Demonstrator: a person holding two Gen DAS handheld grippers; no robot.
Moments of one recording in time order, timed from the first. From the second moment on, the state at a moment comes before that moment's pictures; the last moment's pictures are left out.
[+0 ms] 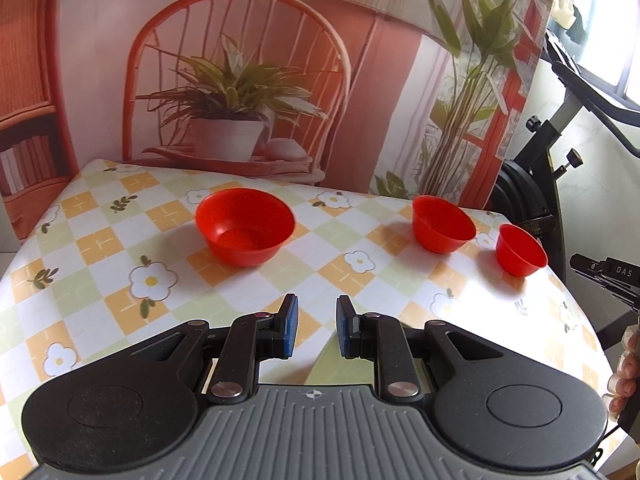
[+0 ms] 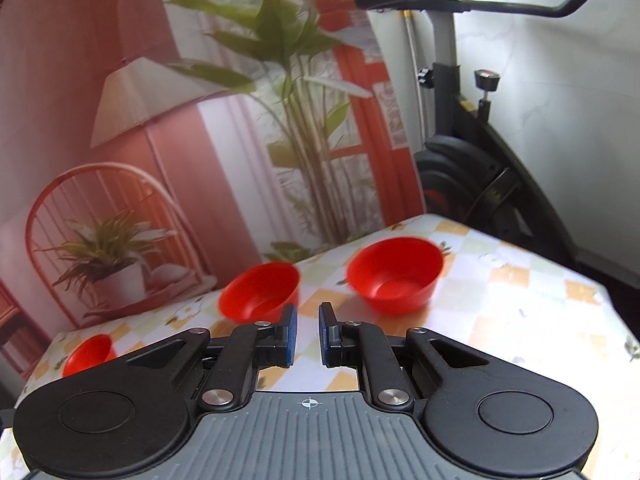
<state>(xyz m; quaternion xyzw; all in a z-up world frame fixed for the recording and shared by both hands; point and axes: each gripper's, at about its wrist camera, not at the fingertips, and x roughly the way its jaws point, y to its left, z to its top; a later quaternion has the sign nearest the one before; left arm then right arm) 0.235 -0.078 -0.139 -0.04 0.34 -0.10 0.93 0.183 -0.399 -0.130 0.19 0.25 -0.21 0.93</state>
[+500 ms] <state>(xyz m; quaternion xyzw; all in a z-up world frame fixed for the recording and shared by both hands) 0.303 -0.219 -0.136 0.00 0.36 -0.19 0.92 0.195 -0.500 -0.148 0.16 0.28 -0.24 0.92</state>
